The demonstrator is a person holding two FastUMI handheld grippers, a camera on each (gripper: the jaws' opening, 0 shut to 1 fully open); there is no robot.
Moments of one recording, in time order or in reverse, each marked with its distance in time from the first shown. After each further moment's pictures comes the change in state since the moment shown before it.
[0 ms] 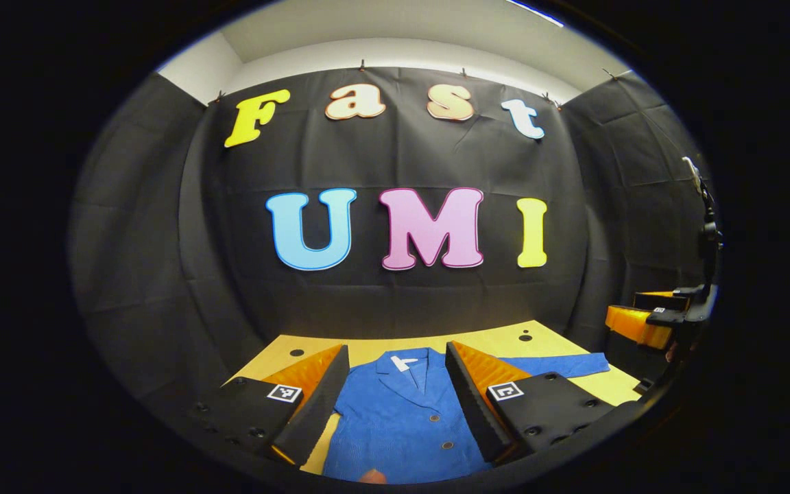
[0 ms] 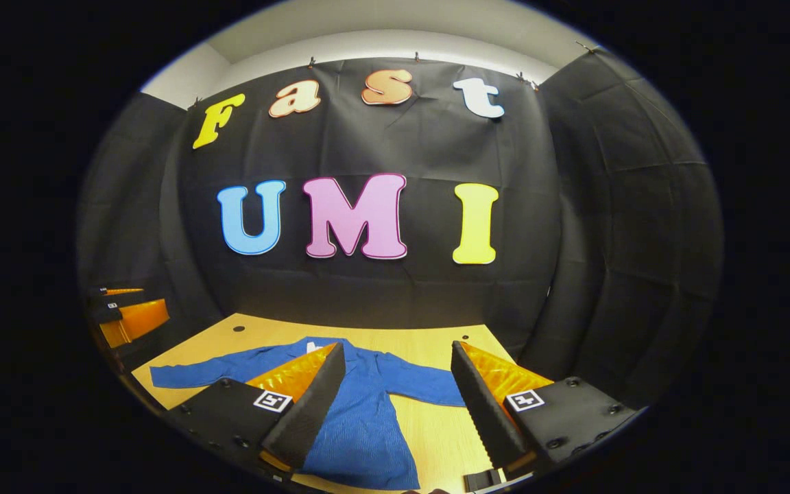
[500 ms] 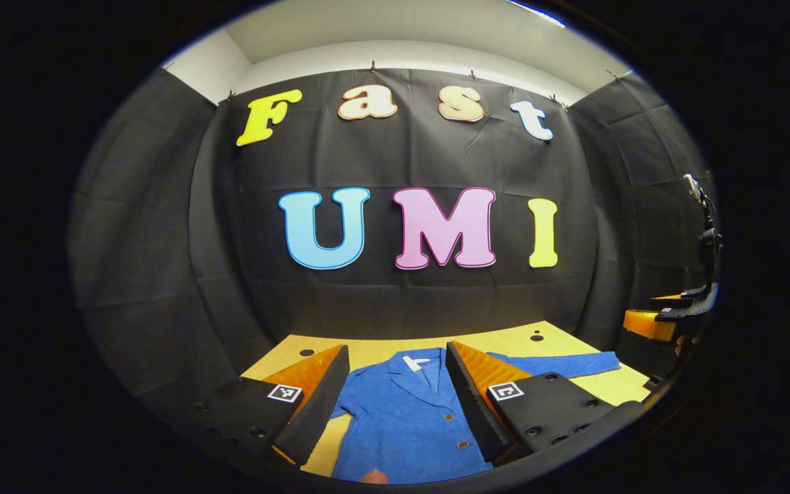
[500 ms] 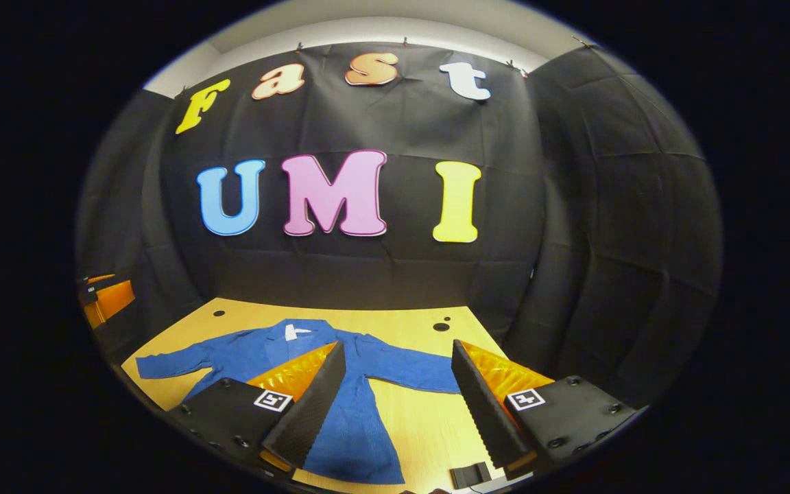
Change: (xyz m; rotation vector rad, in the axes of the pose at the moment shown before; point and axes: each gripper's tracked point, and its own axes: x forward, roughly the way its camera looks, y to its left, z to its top) left arm 0.006 0.020 -0.013 -0.013 -0.021 0.007; right arm 0.007 -0.047 -0.023 0.015 0.082 -0.112
